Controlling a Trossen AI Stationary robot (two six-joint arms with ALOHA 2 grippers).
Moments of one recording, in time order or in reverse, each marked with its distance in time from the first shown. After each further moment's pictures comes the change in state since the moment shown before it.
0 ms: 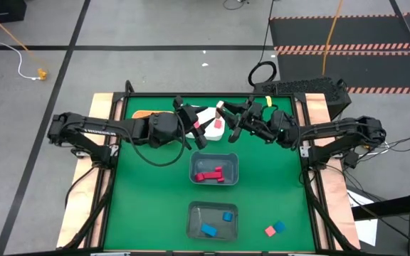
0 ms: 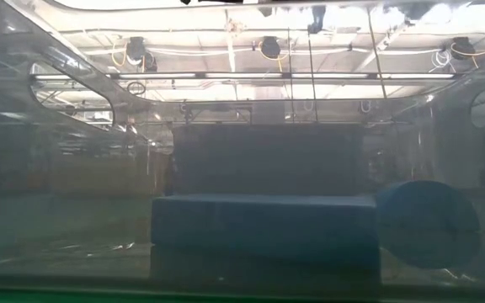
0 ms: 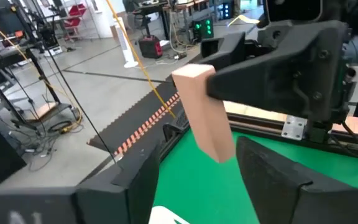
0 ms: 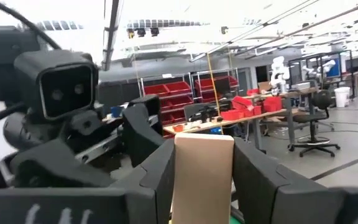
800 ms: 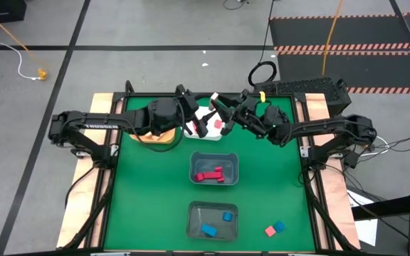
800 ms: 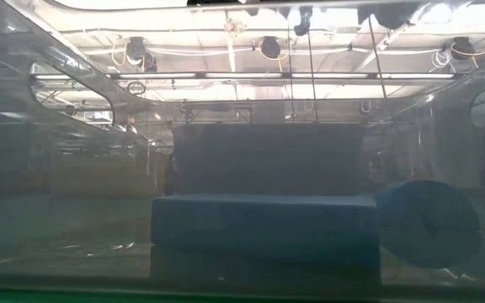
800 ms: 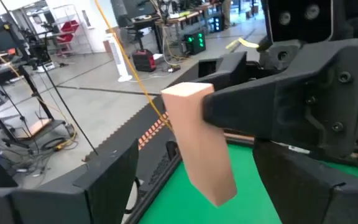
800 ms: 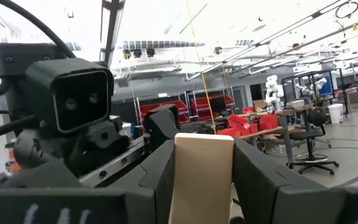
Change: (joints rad) left arm 0.123 0.000 0.000 0.076 0.157 0.089; right arm -0.060 0.125 0.075 0.142 -0.026 -0.004
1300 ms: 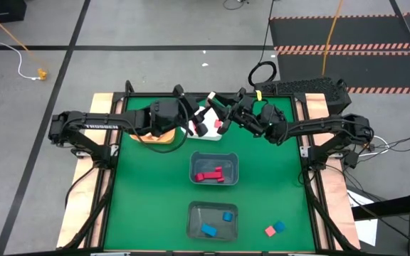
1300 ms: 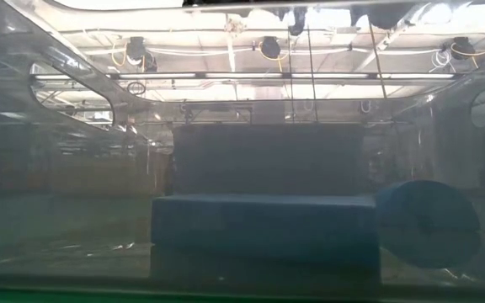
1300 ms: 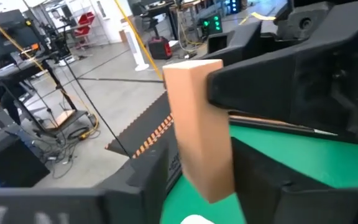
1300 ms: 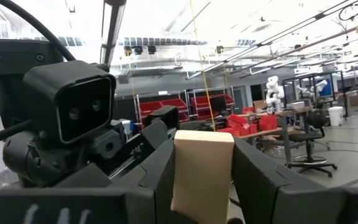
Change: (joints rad) left arm 0.005 0.000 0.000 -0.056 -0.081 0.035; right arm -0.001 0.035 0.040 -0.014 -0.022 -0.021
